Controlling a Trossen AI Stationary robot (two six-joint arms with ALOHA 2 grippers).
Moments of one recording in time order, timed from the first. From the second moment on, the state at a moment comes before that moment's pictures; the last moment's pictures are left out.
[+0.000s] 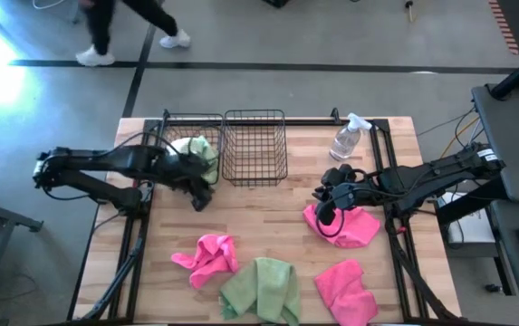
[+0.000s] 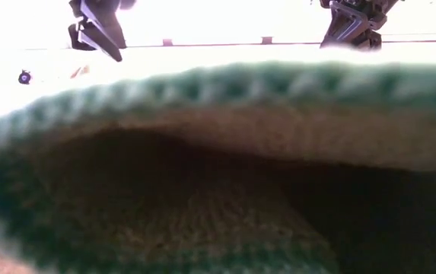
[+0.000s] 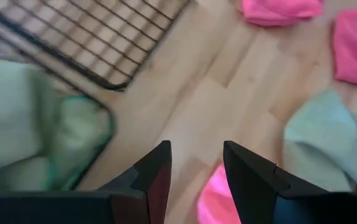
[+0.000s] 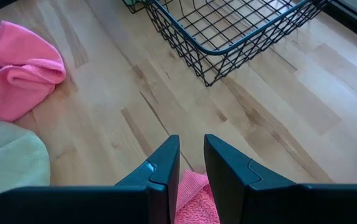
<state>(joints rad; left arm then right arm) -0.03 1.16 1.14 -0.96 -0.10 -0.62 0.24 1.17 0.97 -0.70 0.42 0.69</state>
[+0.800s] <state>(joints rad) -0.25 1.59 1.51 -1.01 0.11 -0.45 0.24 1.17 0.97 -0.70 0.36 0.71</state>
